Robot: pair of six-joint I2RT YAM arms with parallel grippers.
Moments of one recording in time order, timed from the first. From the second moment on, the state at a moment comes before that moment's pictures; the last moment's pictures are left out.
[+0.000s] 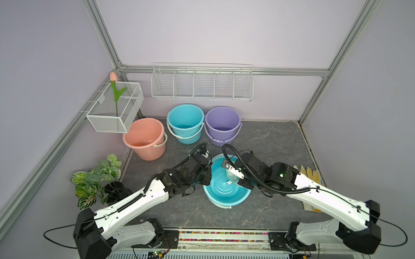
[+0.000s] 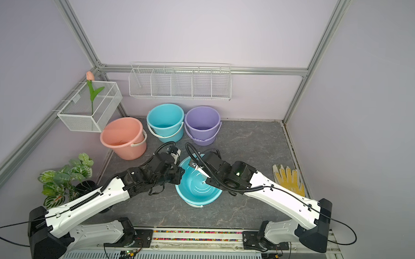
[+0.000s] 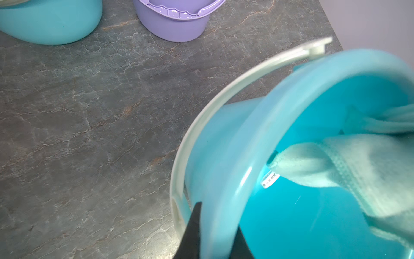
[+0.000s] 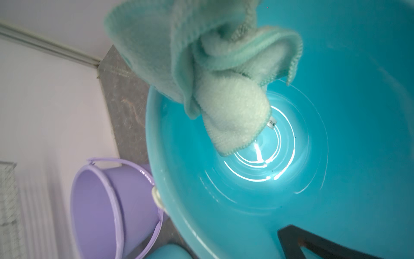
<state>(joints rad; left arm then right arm) -0.90 1.13 0.95 -0.60 -0.13 -0.55 1.08 1.34 1.35 -1.05 0.45 -0.25</state>
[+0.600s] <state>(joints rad) -0.90 1.14 0.96 -0.60 -0.13 -0.55 1.05 1.58 1.32 -1.03 0.37 0.04</state>
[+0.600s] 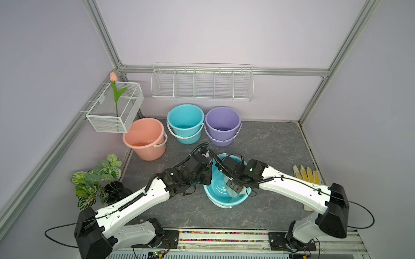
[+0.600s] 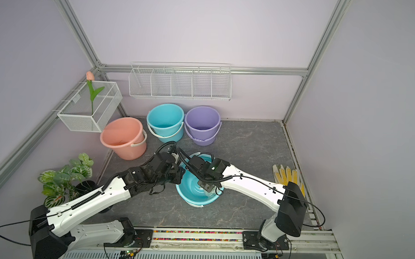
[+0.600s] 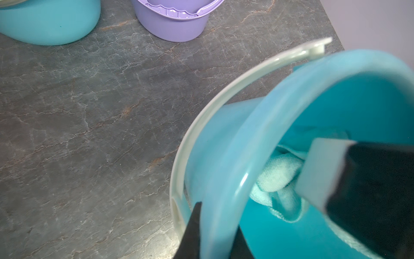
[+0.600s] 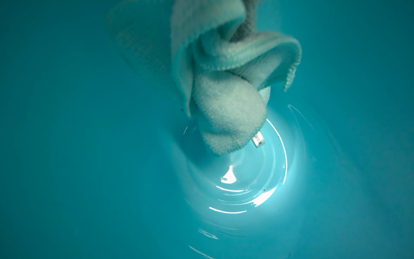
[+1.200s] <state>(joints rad) -0.89 1.14 0.96 -0.63 -0.15 -0.56 1.03 1.78 1.18 -0.69 0.31 0.14</state>
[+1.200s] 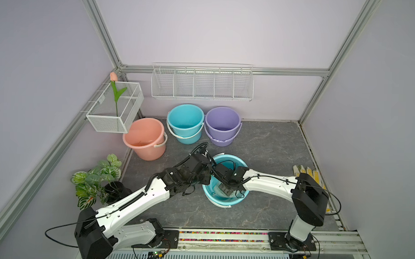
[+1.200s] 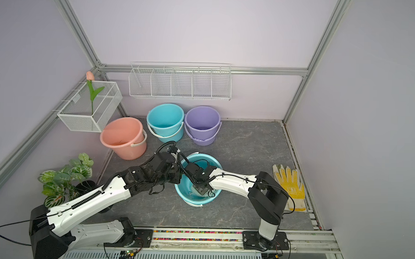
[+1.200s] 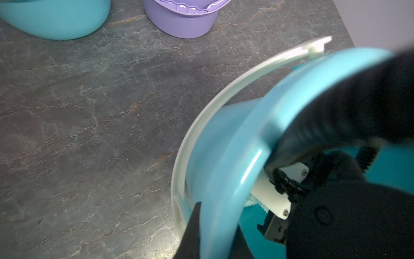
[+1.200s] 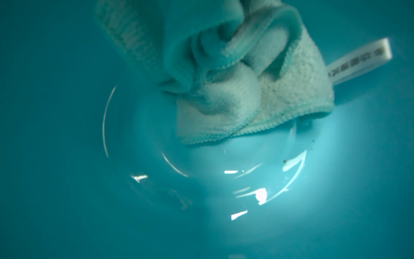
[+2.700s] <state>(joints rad) -0.90 1.14 0.97 -0.58 -0.14 -0.57 1.03 1.34 1.14 -0.74 -0.16 0.63</state>
